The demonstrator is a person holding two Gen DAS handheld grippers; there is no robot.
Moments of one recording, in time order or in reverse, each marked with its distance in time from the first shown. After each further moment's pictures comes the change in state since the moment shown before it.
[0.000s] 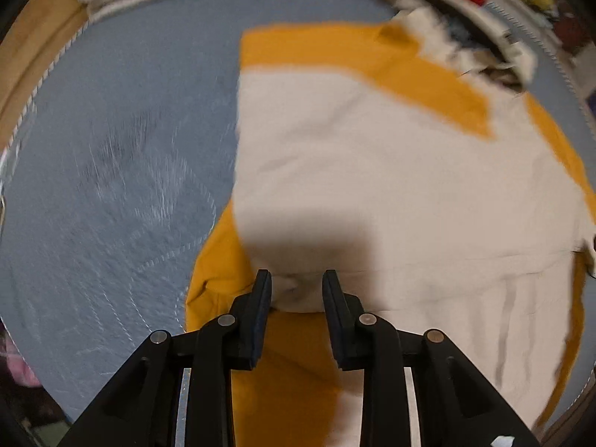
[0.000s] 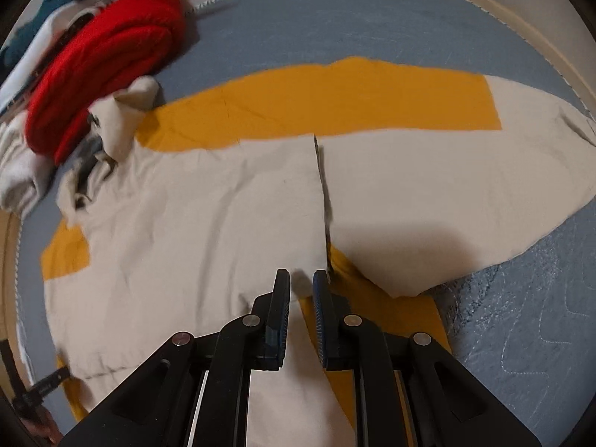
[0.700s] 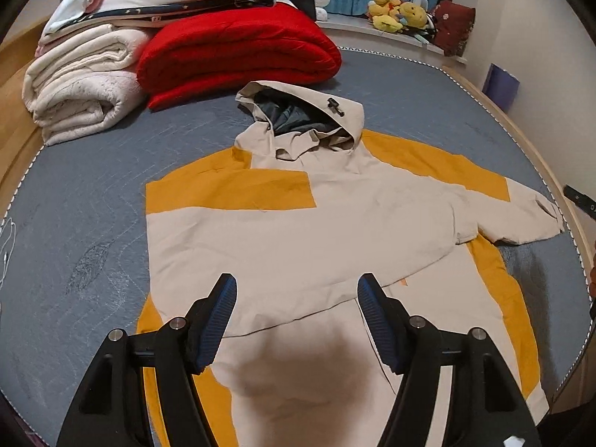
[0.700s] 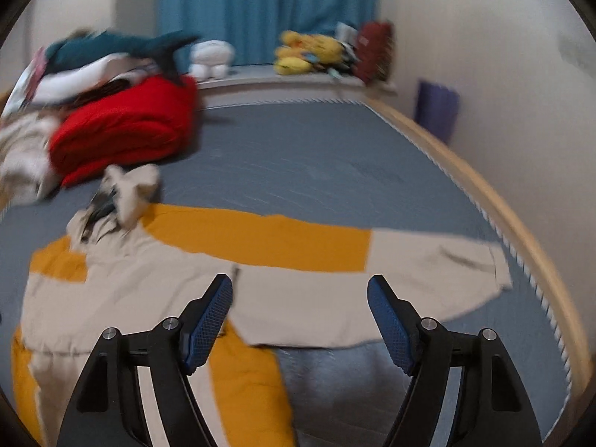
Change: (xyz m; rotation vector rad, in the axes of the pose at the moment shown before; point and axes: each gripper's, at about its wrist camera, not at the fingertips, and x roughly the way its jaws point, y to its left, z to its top) left arm -0.106 -0.123 0.005 0.244 -0.339 -0.155; right arm -0.166 -0.071 -0.004 -0.150 -0.430 -0.158
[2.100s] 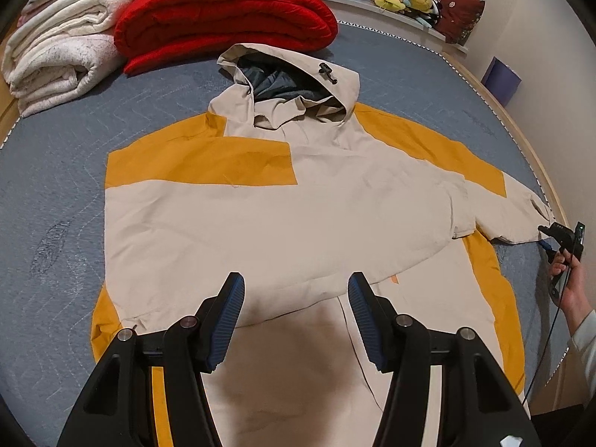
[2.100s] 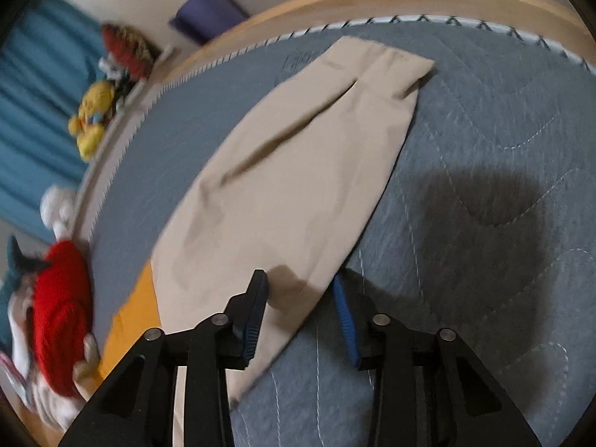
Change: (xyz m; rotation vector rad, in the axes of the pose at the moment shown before) left arm 0.050 -0.006 0.003 -0.043 0.110 -0.093; right arm 0.179 -0.294 -0.100 0.912 0.144 -0.010
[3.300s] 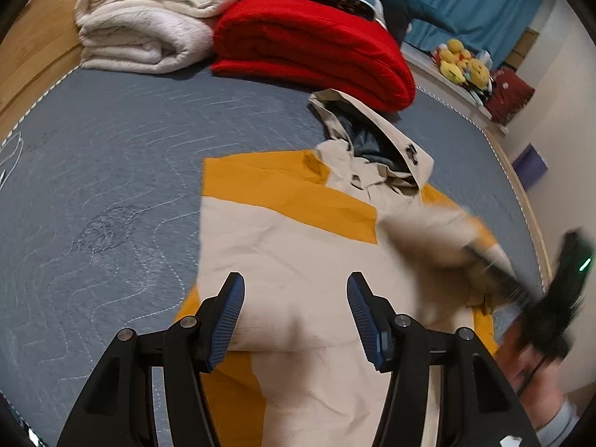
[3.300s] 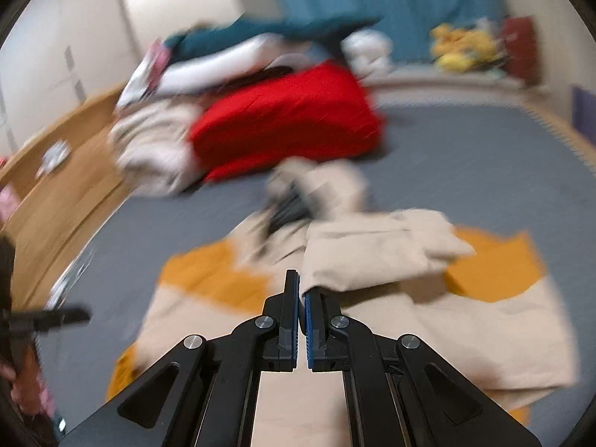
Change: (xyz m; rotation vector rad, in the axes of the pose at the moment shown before) left arm -0.065 0.126 0.012 -0.274 -0.109 0.006; right arm -0.121 0.411 -0.395 -1.080 0.155 0.530
